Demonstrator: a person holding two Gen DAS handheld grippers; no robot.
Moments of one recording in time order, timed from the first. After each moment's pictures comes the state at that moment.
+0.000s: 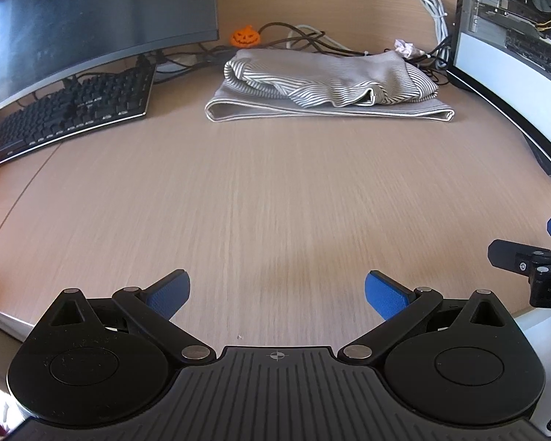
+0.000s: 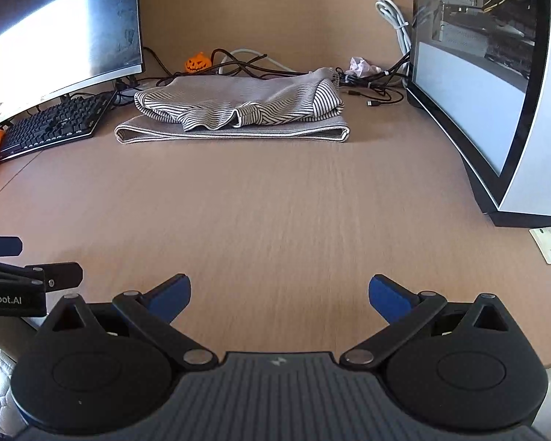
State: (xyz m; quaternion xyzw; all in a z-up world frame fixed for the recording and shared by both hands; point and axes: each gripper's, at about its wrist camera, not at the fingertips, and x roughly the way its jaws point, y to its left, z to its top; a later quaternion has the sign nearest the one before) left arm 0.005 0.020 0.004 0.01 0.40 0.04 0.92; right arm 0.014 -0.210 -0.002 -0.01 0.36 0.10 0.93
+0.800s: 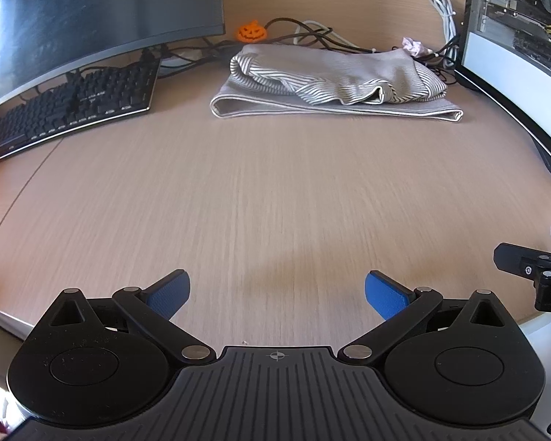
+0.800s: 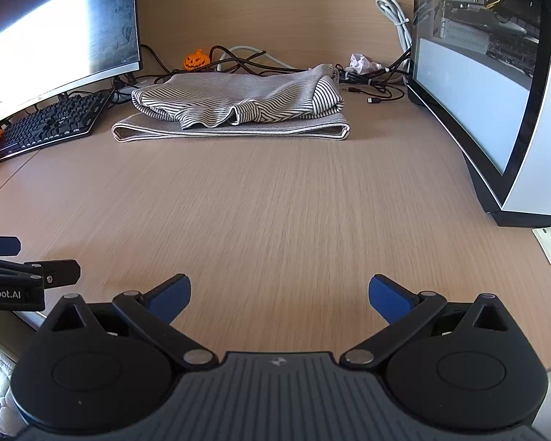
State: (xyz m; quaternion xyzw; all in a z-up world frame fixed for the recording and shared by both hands) left arm 0.012 0.025 0.002 0.01 0.40 0.04 0.91; right arm 0.019 -0.209 -0.007 0.00 0.37 0.10 0.93
